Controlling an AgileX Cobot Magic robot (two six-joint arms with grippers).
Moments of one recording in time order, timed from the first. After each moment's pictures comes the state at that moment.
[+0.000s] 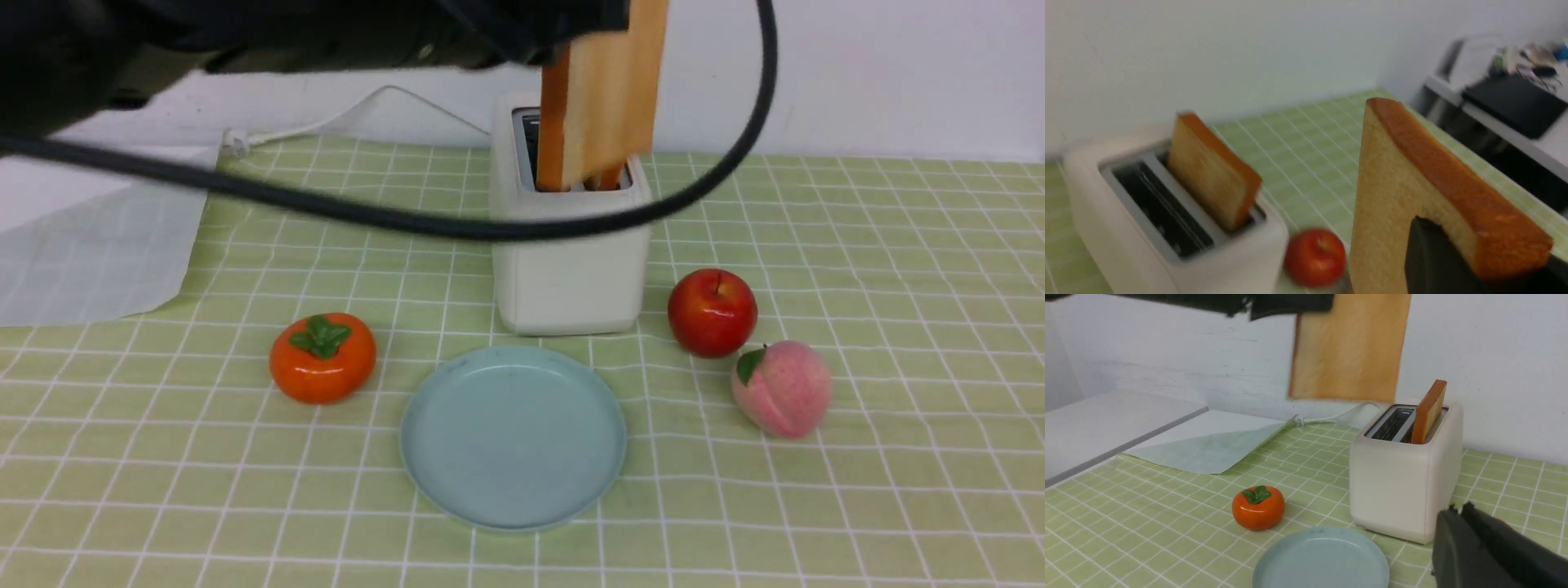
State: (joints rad) right arm 0.84 0.33 -0.48 -0.74 0.33 0.87; left arm -0.55 1.46 -1.41 -0.58 0.38 0.33
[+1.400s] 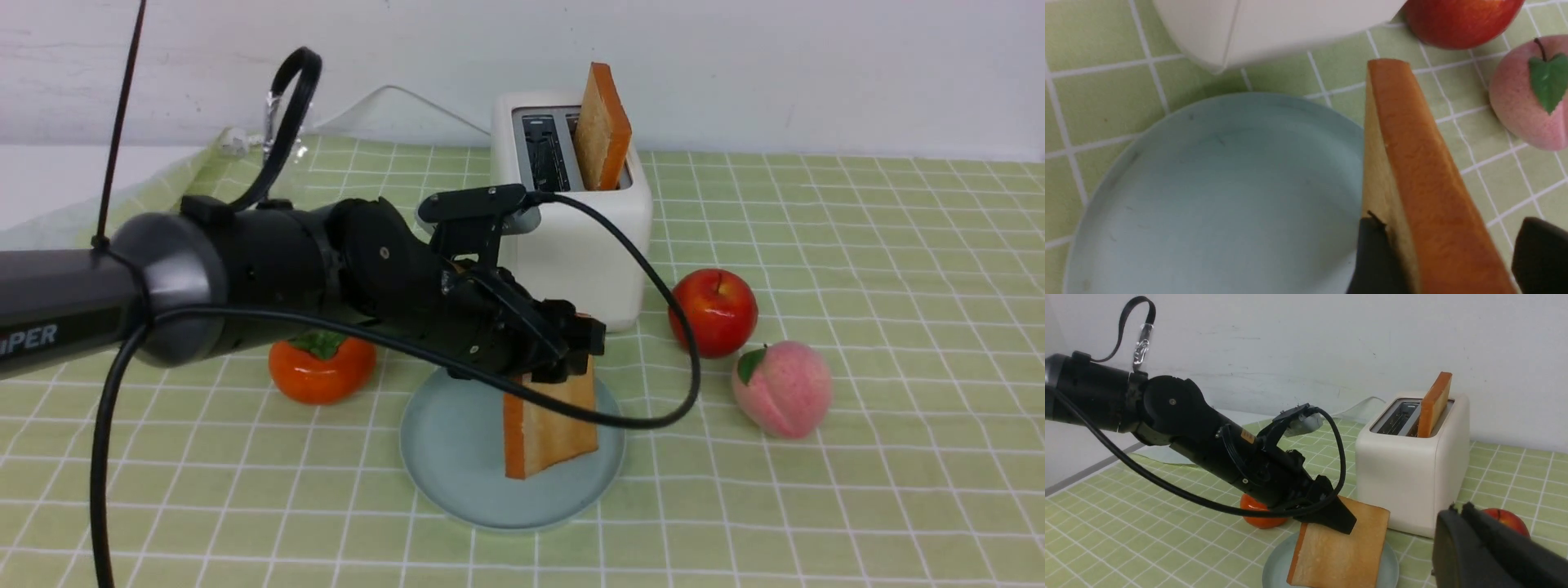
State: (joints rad) right arm 0.84 0.33 -0.48 -0.71 0.33 0.87; left arm -0.55 1.77 -1.21 -0.56 0.31 0.16
